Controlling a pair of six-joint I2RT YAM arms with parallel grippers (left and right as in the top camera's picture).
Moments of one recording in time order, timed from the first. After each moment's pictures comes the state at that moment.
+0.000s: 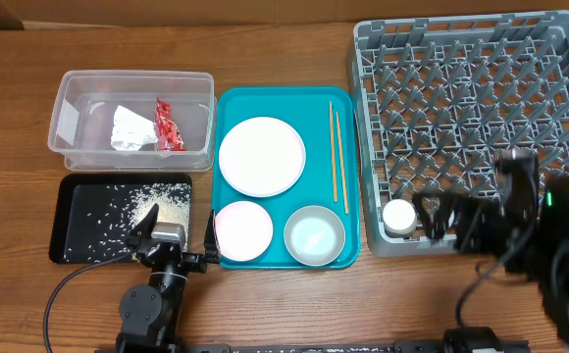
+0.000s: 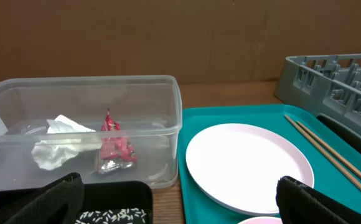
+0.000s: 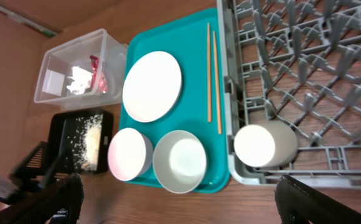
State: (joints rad) left arm -0.15 0.02 0.01 -0.08 -0.03 -0.03; right arm 0.07 0.88 1.30 -1.23 -0.39 0.36
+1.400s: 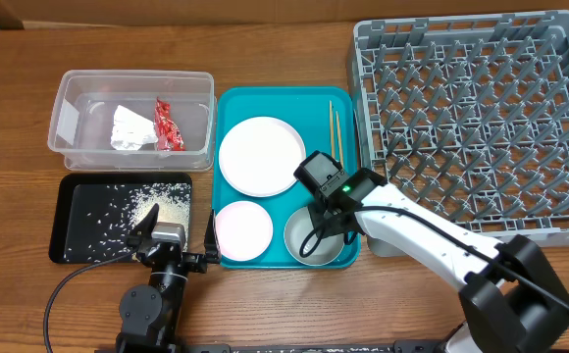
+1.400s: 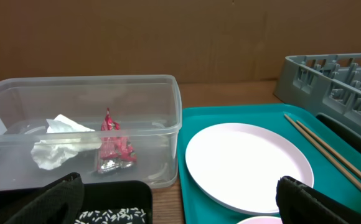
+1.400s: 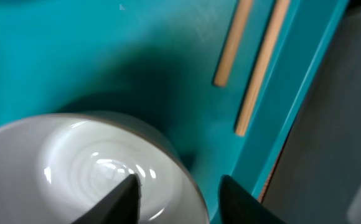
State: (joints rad) left arm -0.15 0.02 0.01 -0.08 -0.03 -0.03; right arm 0.72 1.71 1.10 -0.82 0.10 0.43
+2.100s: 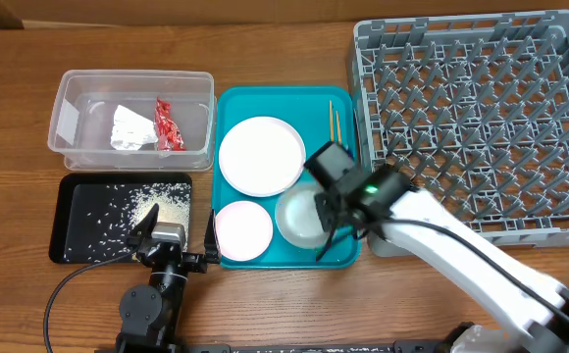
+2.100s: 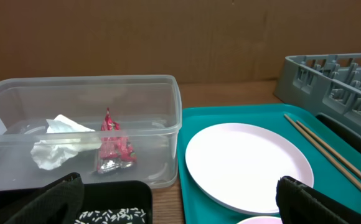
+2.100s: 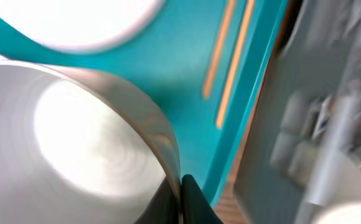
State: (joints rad) left arm -0.15 0.02 0.01 -0.08 -0.03 -0.03; right arm 0.72 1.49 1.22 -0.96 0.12 0.43
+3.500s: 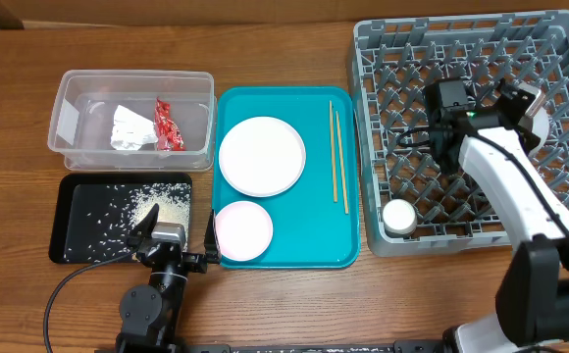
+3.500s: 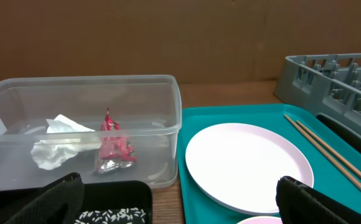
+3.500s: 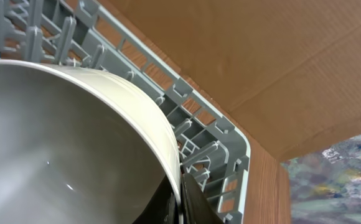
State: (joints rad) left arm -0.15 0.02 0.01 -0.08 -0.03 -0.03; right arm 0.12 1.72 1.28 -0.99 1.22 0.77
